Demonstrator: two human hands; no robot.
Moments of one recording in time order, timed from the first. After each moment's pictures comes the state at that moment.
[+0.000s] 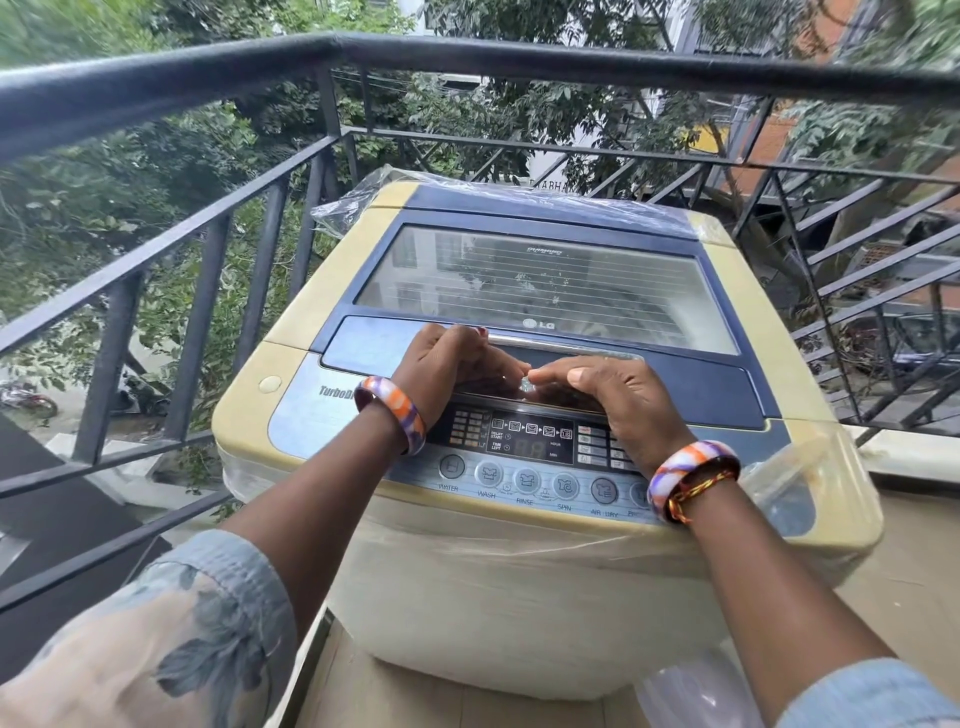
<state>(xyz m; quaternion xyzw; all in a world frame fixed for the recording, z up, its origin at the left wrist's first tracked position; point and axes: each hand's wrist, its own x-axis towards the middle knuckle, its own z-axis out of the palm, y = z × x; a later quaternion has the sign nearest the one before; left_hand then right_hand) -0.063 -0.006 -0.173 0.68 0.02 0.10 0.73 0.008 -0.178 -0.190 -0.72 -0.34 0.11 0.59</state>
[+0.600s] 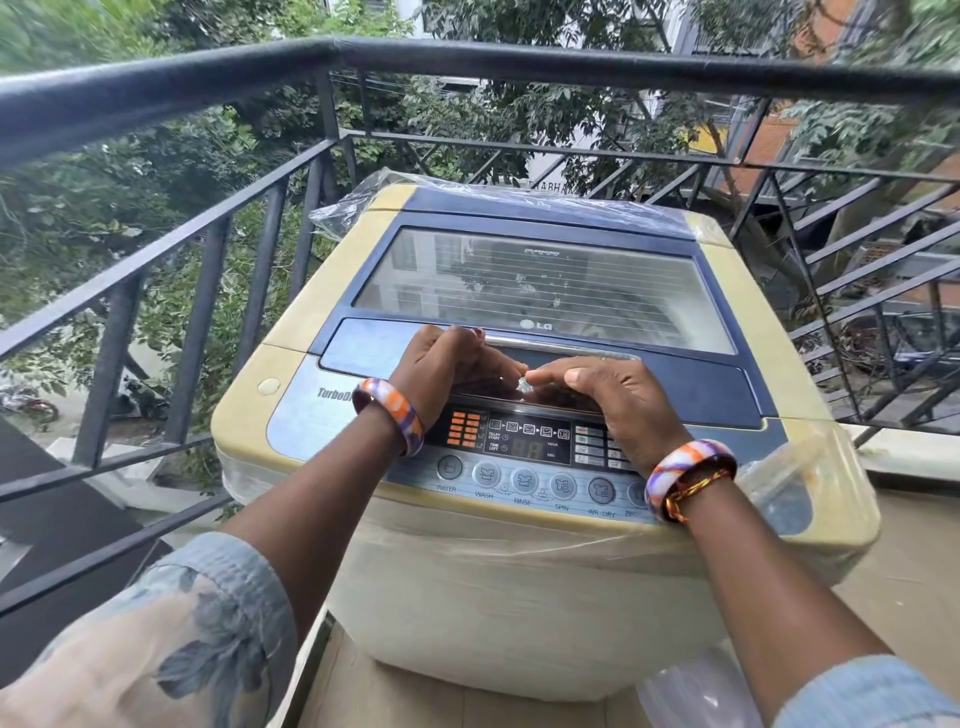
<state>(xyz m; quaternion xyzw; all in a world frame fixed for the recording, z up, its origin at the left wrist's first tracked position) -0.066 -0.008 -0.169 0.67 0.02 0.09 0.74 0.009 -0.178 -0.191 -0.71 -0.35 0.11 0.60</state>
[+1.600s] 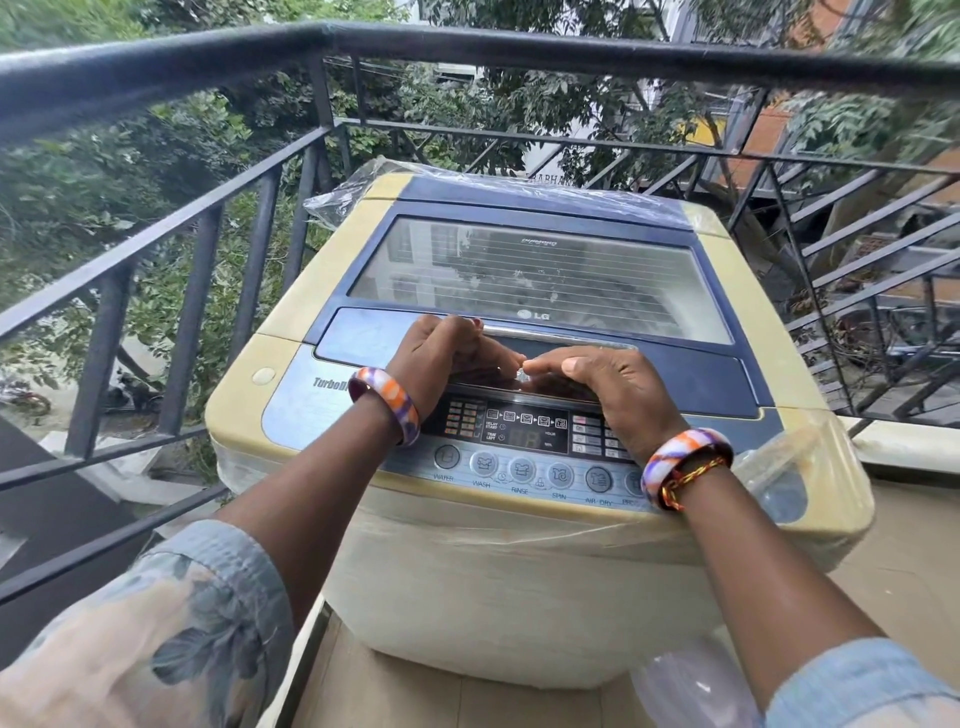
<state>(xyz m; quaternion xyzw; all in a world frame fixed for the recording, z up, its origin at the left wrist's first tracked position) -0.065 -0.006 -0.172 0.67 0.01 0.08 0.74 0.010 -0.177 -0.192 -0.72 -0.36 0.10 0.59</state>
